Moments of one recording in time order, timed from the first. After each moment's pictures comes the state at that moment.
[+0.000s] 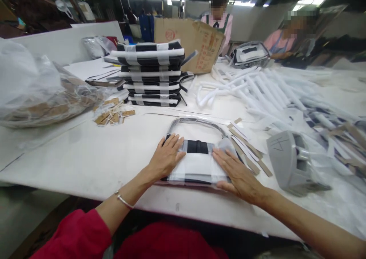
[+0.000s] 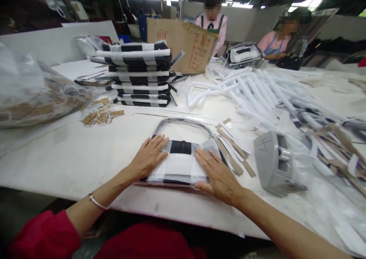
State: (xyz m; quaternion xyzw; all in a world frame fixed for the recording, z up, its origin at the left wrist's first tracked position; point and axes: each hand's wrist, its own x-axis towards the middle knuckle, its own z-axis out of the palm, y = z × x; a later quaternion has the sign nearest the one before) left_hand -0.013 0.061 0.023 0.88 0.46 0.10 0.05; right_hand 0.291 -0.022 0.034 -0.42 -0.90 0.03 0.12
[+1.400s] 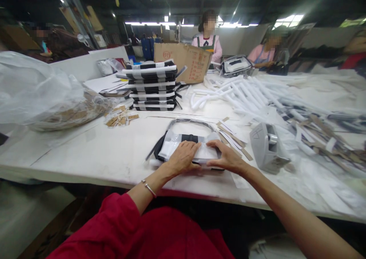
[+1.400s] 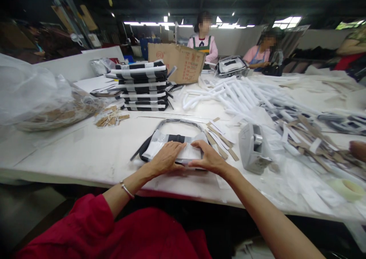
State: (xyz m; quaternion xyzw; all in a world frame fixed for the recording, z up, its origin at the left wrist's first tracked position) left_hand 0.056 0.005 0.047 0.94 0.32 0.13 0.06; right_hand 0.287 -0.036 0.065 -0.53 -0.78 0.21 0.26
